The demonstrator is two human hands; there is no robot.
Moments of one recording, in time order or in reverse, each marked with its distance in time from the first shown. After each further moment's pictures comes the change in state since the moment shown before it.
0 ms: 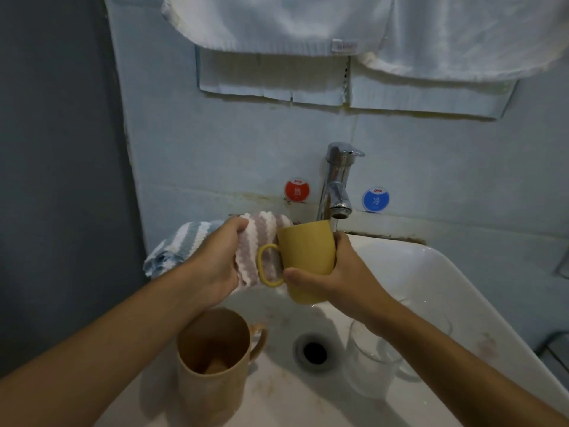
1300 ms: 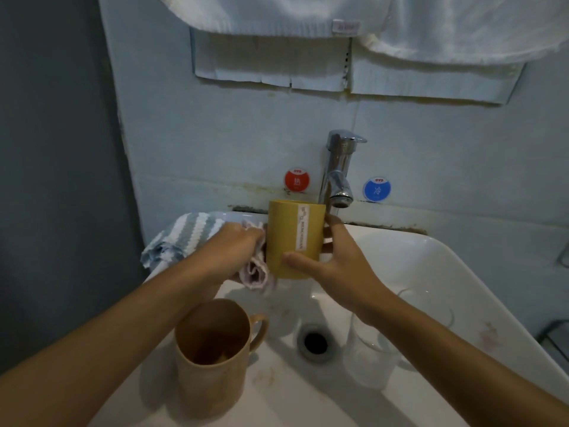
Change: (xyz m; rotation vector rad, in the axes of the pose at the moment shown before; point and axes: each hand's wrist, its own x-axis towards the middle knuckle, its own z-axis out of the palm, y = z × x) left_hand -0.022 0.005 0.006 0.729 0.084 0.130; right_hand 0.000 -0.005 0.008 0.081 0.039 -0.118
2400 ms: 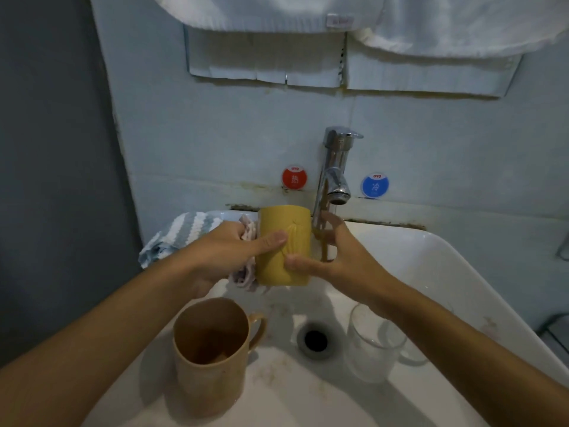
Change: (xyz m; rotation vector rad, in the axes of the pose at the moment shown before) left_hand 0.003 -0.005 -0.008 0.084 -0.119 0.036; right_hand 0.003 0.001 -0.013 -0.077 -0.089 0.080
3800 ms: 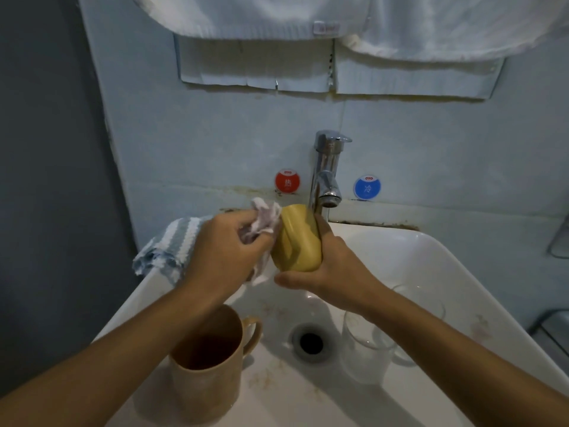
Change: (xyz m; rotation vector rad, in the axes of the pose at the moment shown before) left_hand -0.013 0.004 0.021 0.112 0.443 0.582; right_hand 0.009 0.018 0.008 -0.284 0.034 0.002
